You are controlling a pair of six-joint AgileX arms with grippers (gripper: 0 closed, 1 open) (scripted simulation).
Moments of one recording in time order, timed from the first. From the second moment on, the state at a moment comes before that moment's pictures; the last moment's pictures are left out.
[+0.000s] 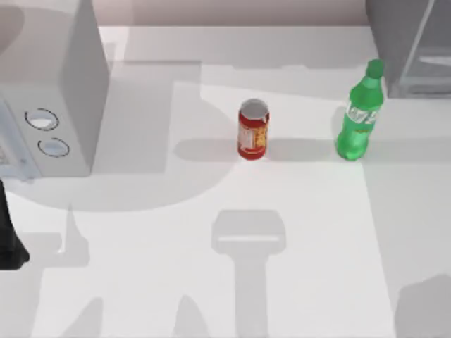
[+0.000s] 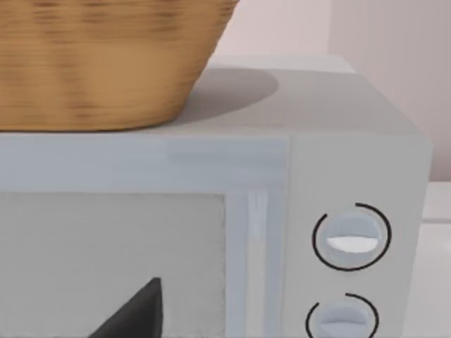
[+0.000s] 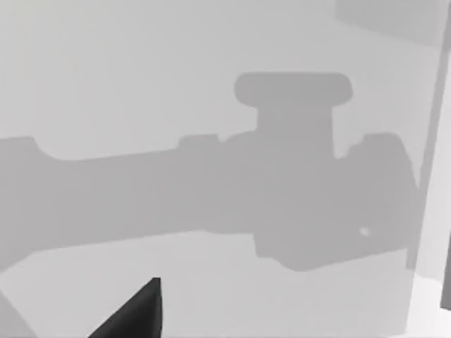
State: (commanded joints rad) left arm 0.00 0.00 0.00 0.00 0.00 0.00; right arm -1.18 1.08 1.13 -1.44 -0.68 -1.41
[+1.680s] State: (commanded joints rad) left arm 0.00 0.00 0.00 0.00 0.00 0.00; right arm -1.49 1.84 1.34 -1.06 -0.88 -1.54
